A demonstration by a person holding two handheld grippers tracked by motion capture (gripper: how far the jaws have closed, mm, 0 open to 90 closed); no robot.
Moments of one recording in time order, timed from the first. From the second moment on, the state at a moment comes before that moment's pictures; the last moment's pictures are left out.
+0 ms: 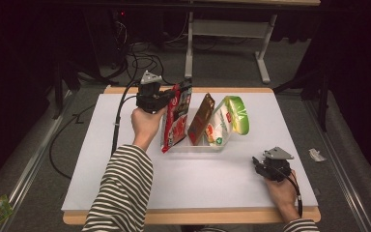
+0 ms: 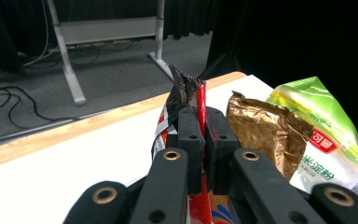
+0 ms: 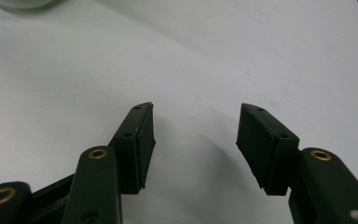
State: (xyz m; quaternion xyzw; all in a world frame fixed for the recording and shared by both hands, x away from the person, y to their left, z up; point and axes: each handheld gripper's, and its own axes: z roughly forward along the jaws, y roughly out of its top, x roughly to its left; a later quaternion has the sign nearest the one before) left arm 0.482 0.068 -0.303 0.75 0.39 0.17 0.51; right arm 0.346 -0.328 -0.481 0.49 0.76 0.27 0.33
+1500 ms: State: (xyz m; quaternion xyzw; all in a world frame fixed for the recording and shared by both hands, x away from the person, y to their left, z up) left arm 0.485 0.049 -0.366 0.84 0.45 0.10 0.30; right arm 0.345 -0.327 -0.482 0.49 0.76 0.27 0.33
